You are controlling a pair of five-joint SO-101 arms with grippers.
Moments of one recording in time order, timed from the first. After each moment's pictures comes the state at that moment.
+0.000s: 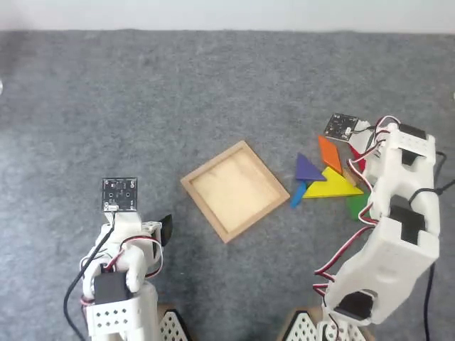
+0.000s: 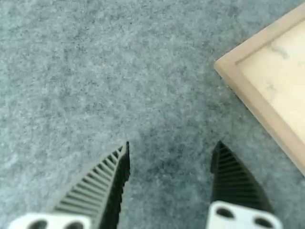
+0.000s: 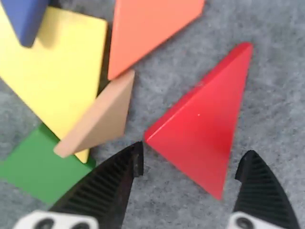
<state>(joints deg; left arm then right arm) -14.2 -103.1 97.7 72.0 -0.7 17.2 22.2 6.9 58.4 81.5</state>
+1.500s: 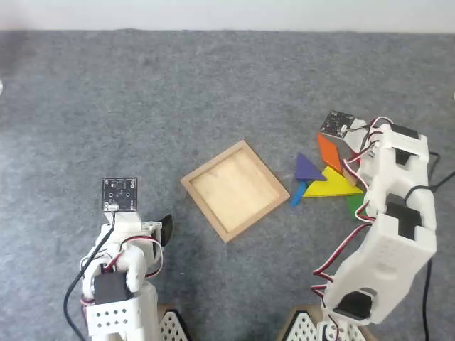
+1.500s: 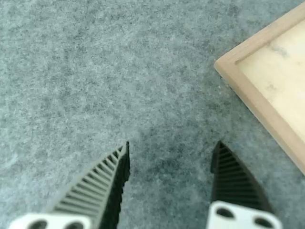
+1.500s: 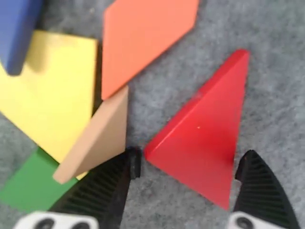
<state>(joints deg) -14.2 -103.1 97.7 72.0 -0.7 15.4 25.0 6.9 55.3 76.0</state>
